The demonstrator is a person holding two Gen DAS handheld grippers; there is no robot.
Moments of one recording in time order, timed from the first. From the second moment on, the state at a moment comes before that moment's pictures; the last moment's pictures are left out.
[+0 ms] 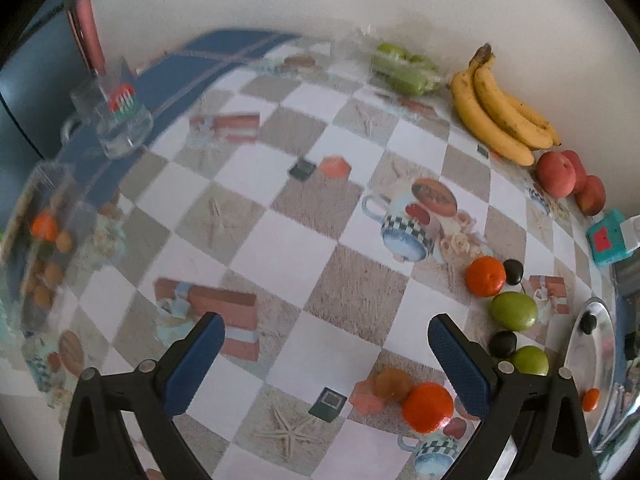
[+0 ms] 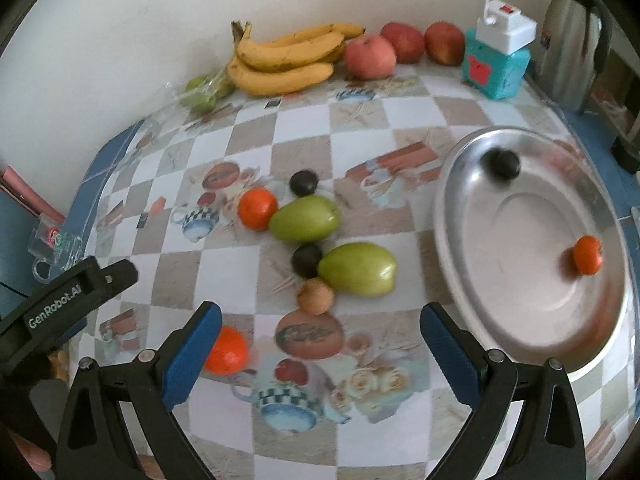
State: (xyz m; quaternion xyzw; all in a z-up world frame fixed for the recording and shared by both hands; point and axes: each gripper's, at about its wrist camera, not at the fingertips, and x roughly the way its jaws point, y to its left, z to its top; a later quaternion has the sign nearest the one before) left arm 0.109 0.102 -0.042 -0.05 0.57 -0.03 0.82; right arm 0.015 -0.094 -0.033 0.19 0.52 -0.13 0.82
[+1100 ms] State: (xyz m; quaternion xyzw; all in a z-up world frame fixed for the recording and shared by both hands) left arm 0.118 0.134 -0.067 -0.11 0.60 0.02 0.79; right arm 0.043 -0.035 -0.073 0.21 0.59 0.00 0.78
